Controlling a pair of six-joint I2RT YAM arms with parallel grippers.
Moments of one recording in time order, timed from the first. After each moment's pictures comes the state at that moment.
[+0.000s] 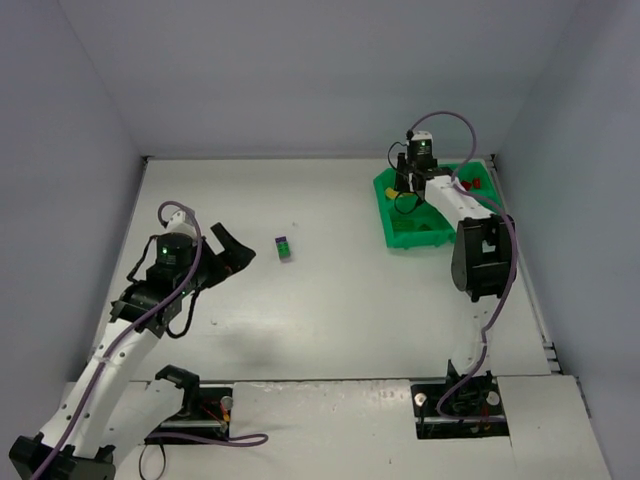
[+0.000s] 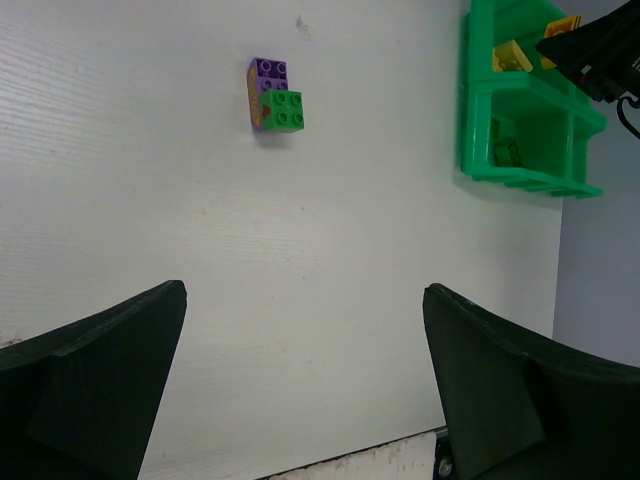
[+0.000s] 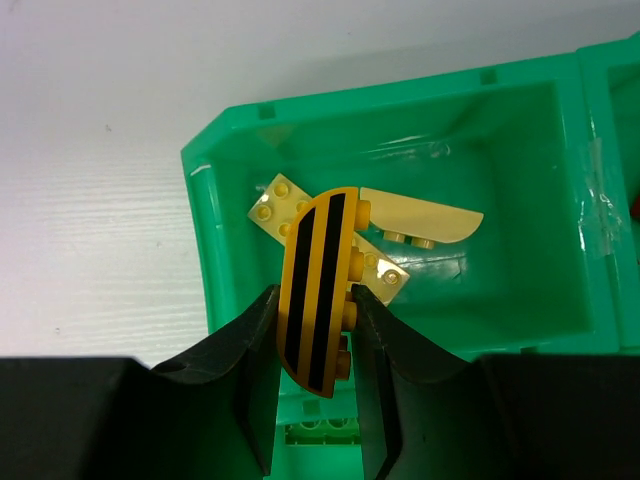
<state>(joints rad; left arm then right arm) -0.32 0.80 0.83 -0.58 0.04 -0.78 0.16 2.08 1.65 -0.27 0.12 0.18</state>
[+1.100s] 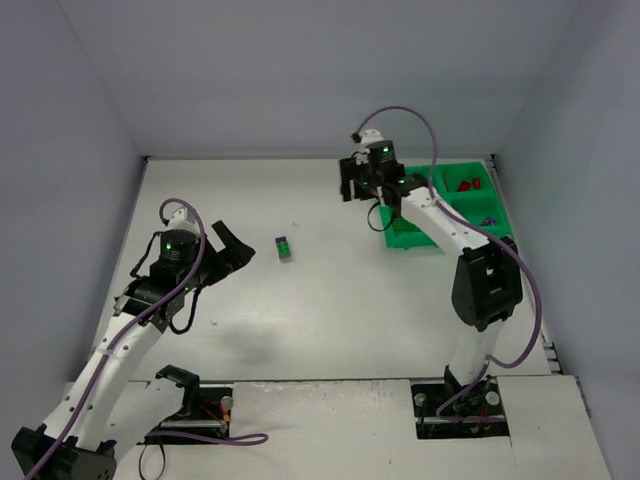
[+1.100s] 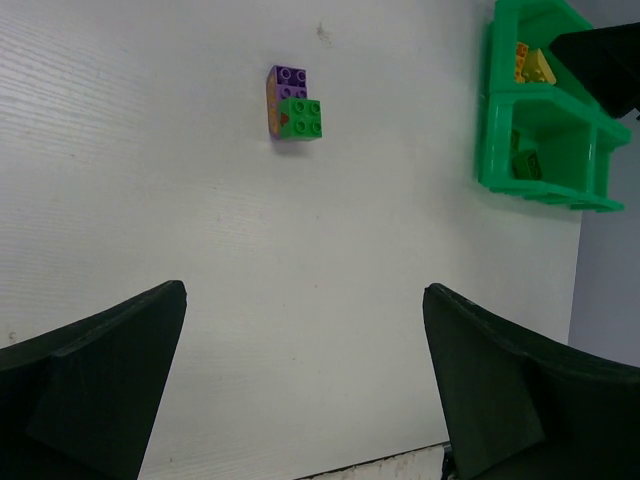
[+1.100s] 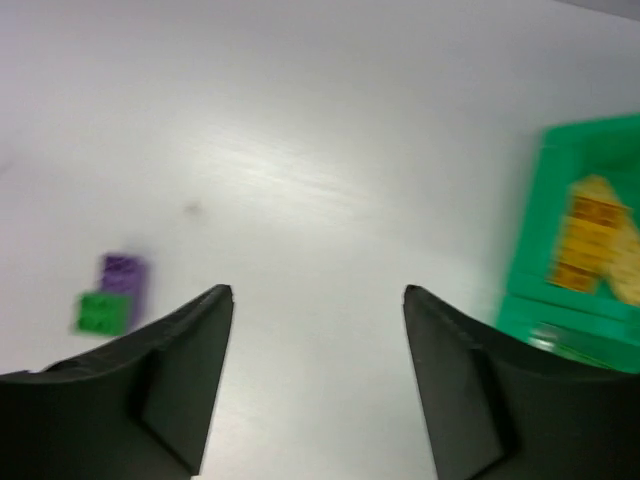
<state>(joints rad) -0.32 0.84 0.84 -0.57 0.02 -0.78 0.39 1.87 1.55 -0.30 -0.01 0.14</state>
